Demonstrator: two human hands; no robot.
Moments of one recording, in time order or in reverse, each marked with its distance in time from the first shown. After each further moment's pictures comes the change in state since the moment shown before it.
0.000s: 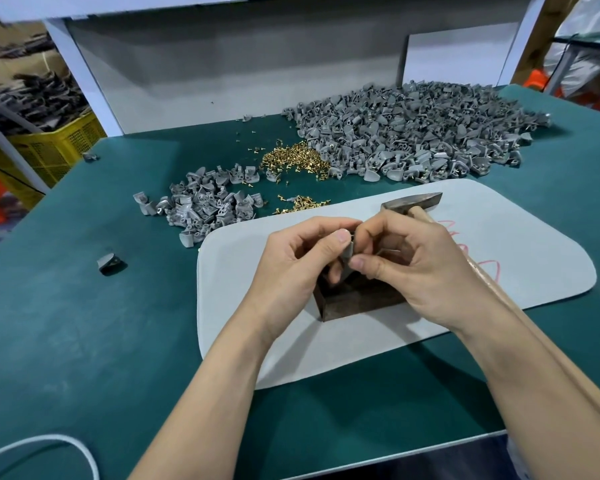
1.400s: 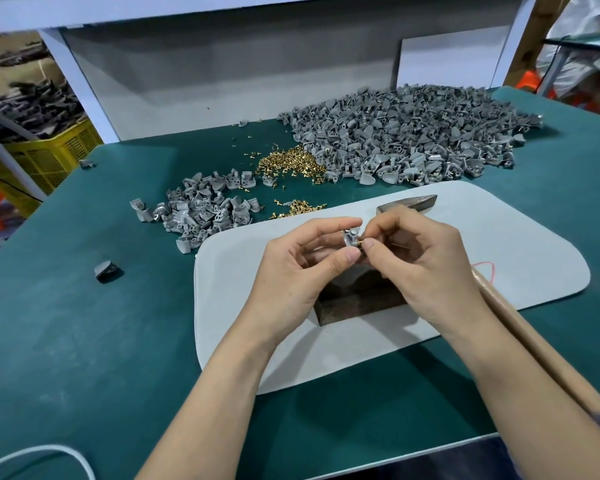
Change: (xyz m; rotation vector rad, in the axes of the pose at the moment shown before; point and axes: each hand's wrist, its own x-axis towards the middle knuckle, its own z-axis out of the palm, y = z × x) left_hand -0.002 0.006 0.008 0.051 -0.027 0.084; right_hand 0.000 0.007 0.001 -0.251 0.286 -0.094
